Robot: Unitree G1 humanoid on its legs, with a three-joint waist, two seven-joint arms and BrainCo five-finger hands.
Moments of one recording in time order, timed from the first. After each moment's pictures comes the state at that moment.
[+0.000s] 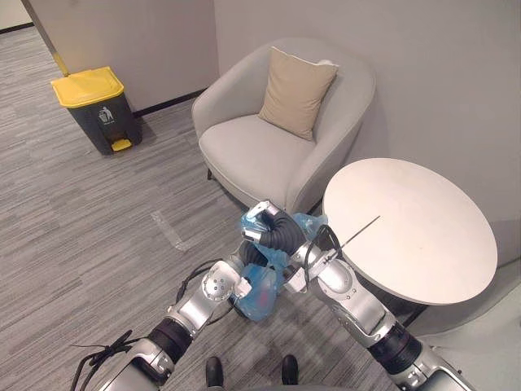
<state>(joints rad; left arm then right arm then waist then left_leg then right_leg) -0.29 0.32 -0.58 0.41 0.05 -0.19 0.01 -0.34 -0.30 0.60 -0.16 0.32 -0.14 0.07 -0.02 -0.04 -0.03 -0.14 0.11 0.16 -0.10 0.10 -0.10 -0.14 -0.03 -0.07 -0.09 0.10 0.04</state>
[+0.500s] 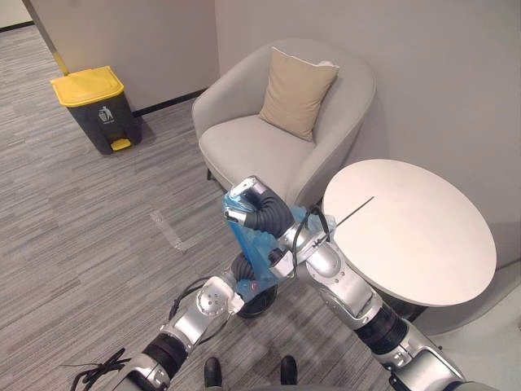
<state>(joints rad) -0.20 0.32 -0.56 0.44 0.06 -0.19 0.01 -0.43 -0.23 0.61 -0.16 0.33 -0.14 0.05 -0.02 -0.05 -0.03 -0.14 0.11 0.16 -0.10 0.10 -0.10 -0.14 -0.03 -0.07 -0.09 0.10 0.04</state>
